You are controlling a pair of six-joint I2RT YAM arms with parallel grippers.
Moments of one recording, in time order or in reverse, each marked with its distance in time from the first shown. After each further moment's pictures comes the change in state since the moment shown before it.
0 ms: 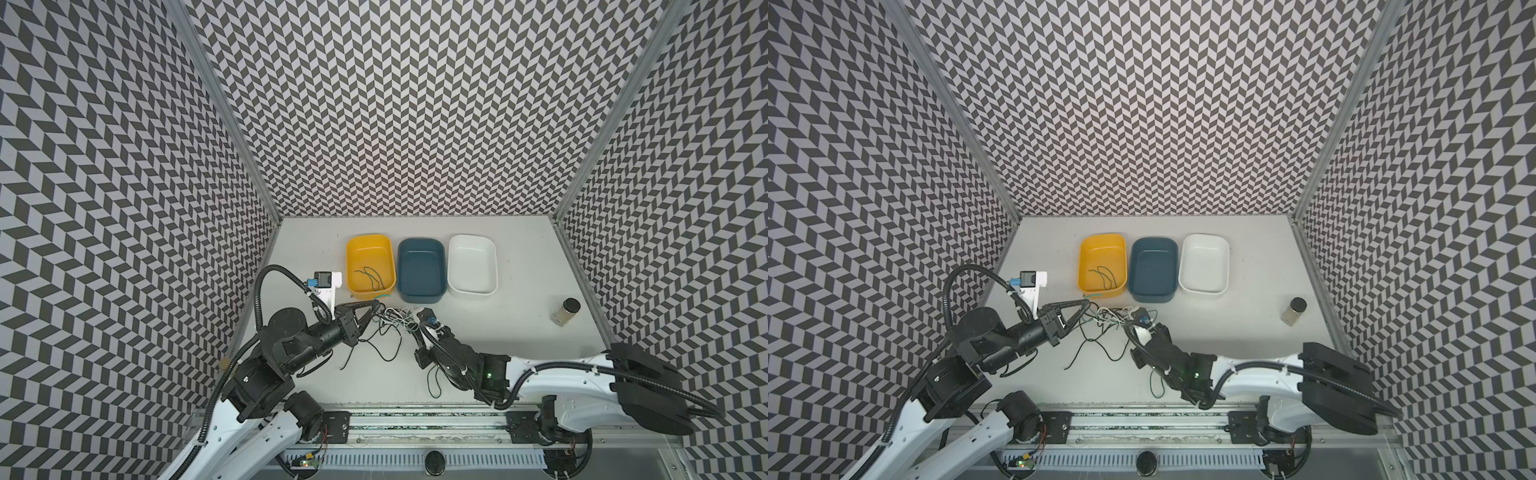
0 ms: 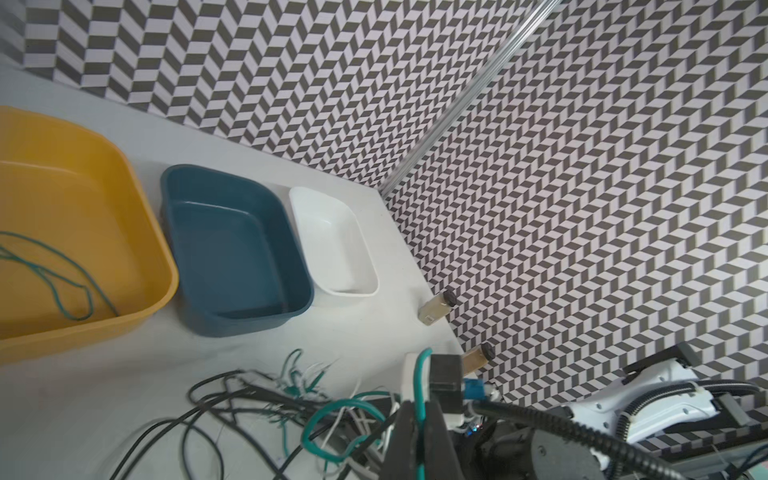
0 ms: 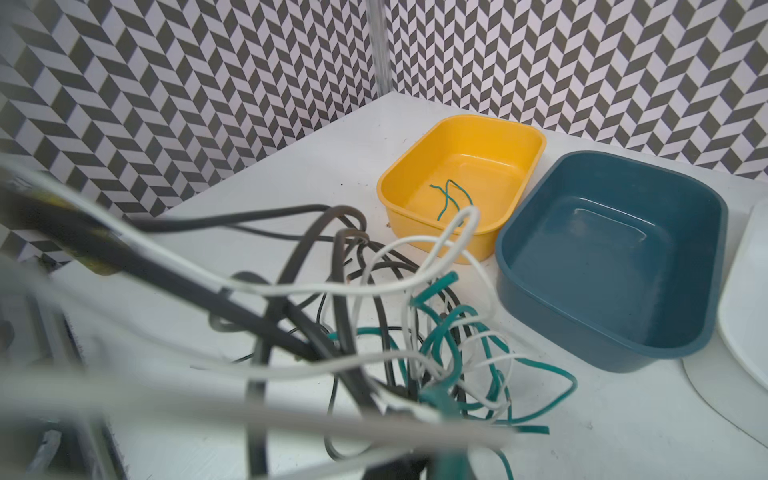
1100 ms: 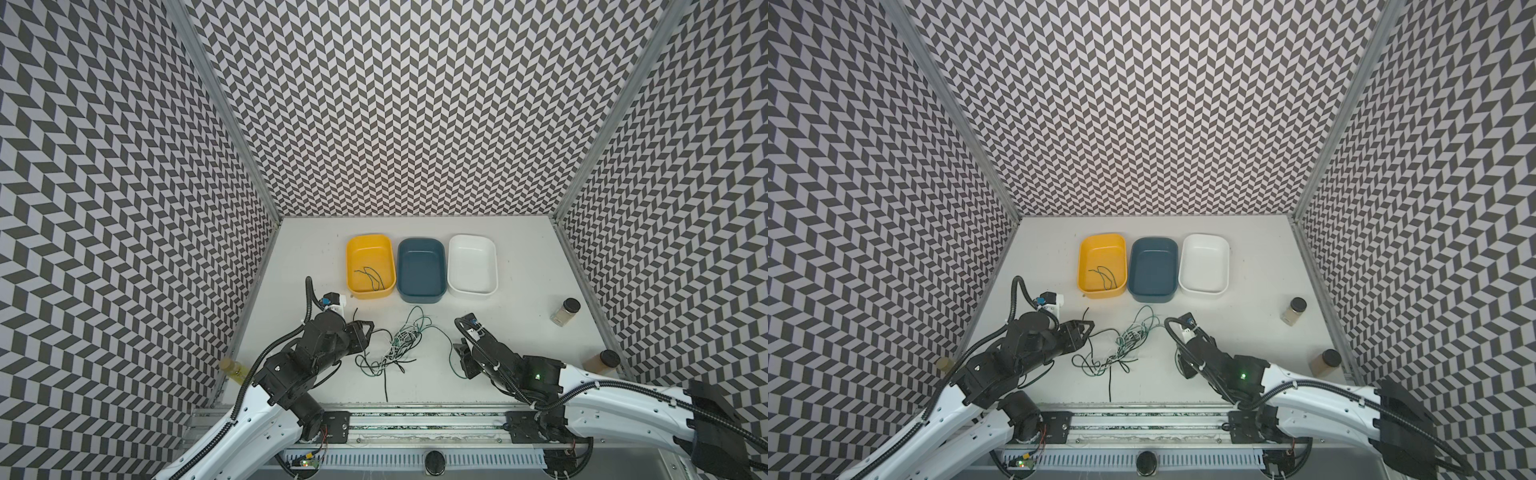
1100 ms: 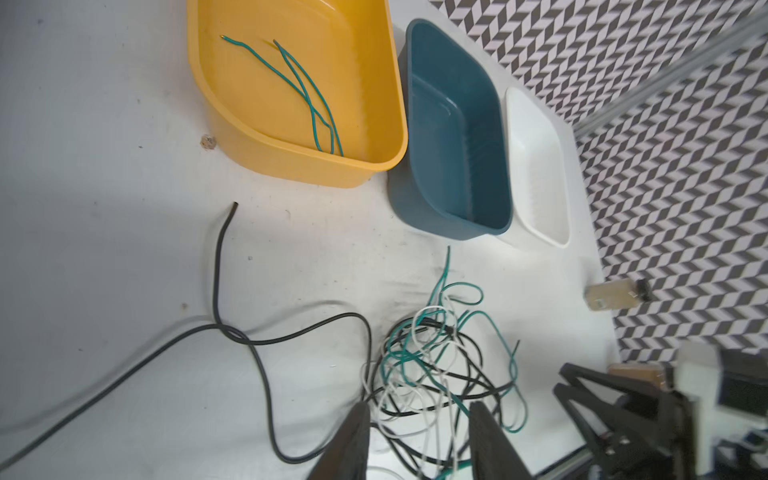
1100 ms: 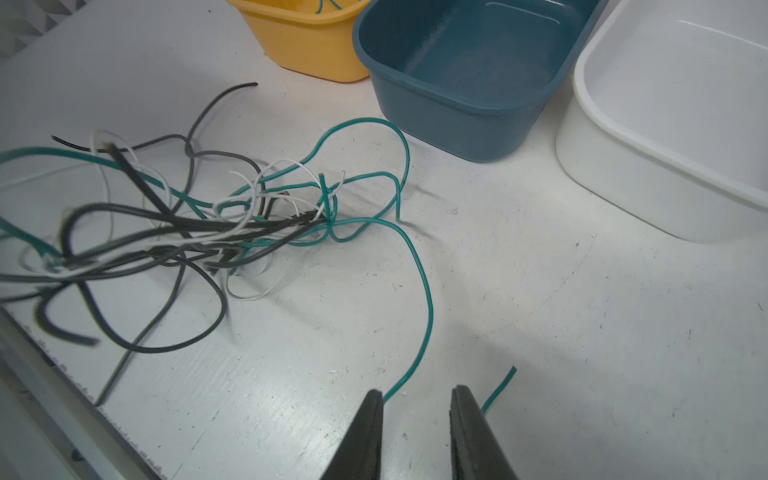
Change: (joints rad) left arm -0.007 0.079 -0.234 -0.148 -0.232 -0.104; right arm -0.147 -0.395 -0.133 -0.612 -0.187 0.166
